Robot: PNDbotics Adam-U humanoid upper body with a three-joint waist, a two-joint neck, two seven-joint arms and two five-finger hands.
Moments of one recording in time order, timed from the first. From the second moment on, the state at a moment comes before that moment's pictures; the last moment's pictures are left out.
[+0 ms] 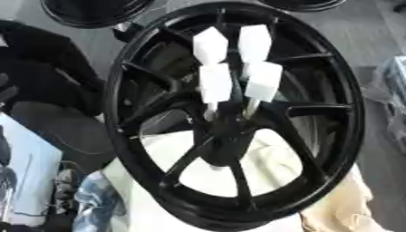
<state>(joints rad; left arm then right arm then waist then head) -0.17 0.25 0.06 -1.91 0.35 0.02 0.45 -0.06 -0.51 -0.27 -1.88 -0.31 -0.13 0.07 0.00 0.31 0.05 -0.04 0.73</state>
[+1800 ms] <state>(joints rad) -0.09 0.31 0.10 -1.87 0.33 0.03 0.48 -0.97 -0.82 0.33 -1.51 0.00 -0.32 0.84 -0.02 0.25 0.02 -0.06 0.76</state>
